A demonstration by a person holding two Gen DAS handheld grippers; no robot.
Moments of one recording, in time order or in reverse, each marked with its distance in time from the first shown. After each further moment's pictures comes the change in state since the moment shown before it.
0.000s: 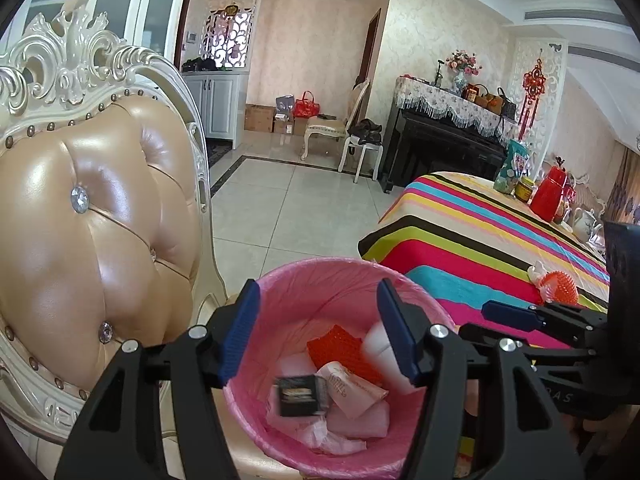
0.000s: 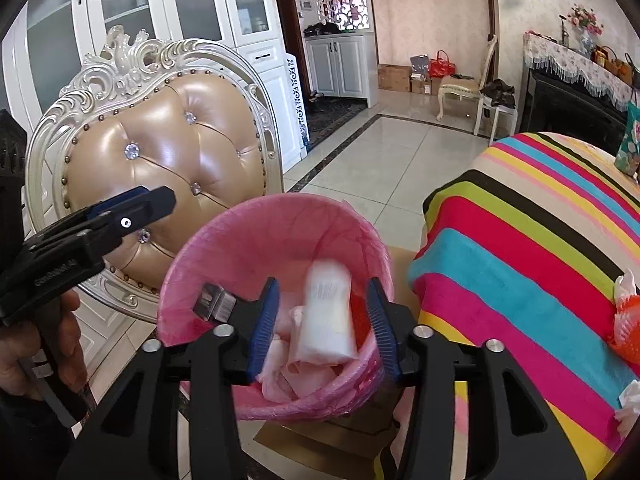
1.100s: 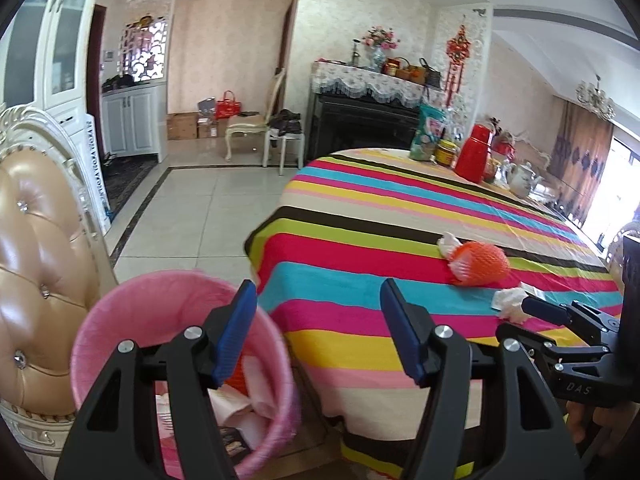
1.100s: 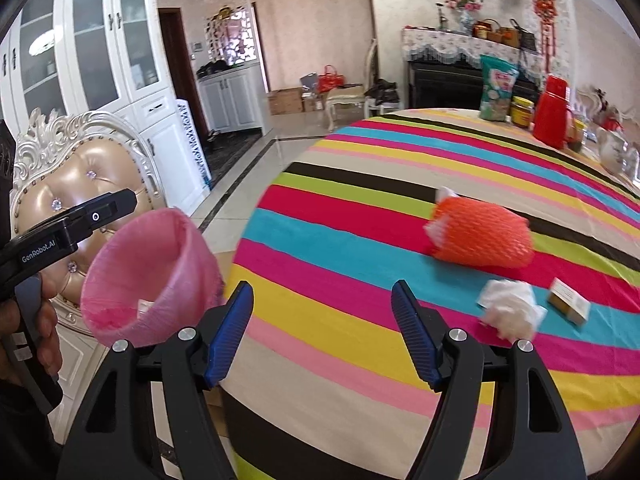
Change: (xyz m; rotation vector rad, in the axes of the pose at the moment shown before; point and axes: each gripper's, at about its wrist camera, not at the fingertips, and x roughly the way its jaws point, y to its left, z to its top) left arm 0.019 -0.165 -0.005 0.184 0.035 -0.218; right arm -0.134 -0.144 -0.092 0.246 -0.114 -0.293
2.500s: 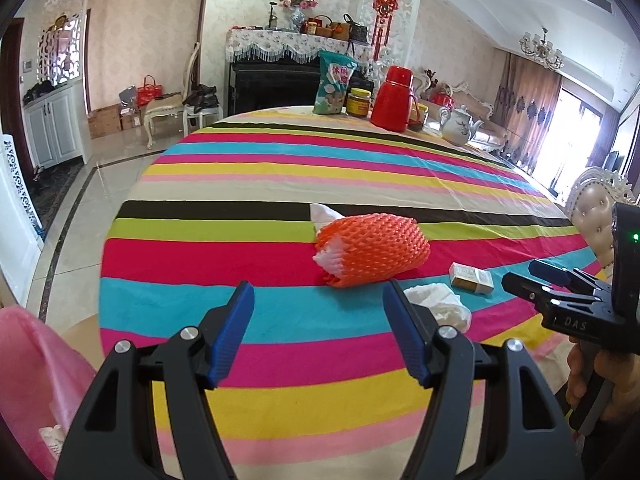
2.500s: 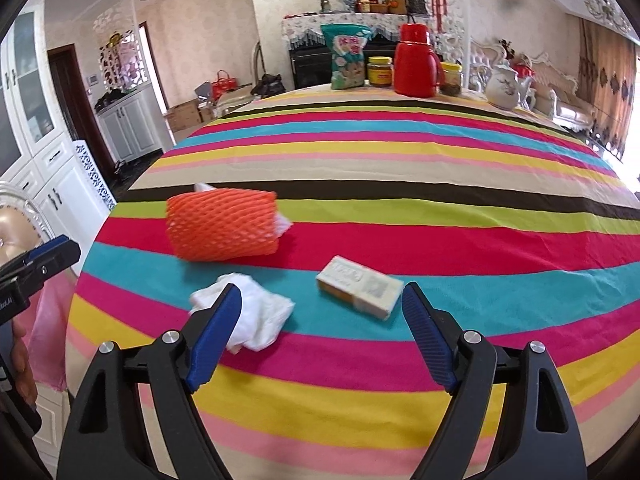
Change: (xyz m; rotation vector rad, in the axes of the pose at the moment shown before) left arm 0.126 -0.169 0.002 0.143 0.136 -0.215; right arm -0.014 -0.219 -0.018 0.235 0.020 -0.272
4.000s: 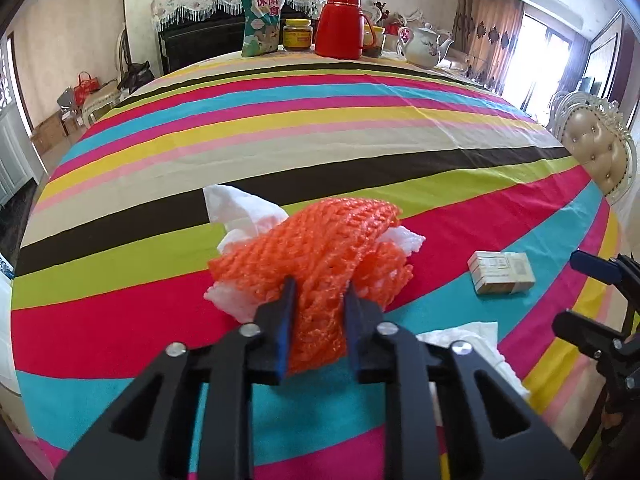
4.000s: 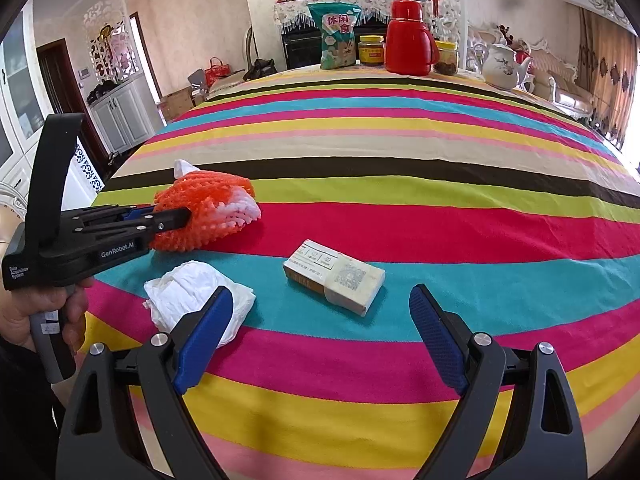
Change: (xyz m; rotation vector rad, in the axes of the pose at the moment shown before) left arm 0.149 -0.046 0.032 0.193 0.214 -0.103; right arm 0.029 -0.020 -0.004 0.007 0.060 -0.007
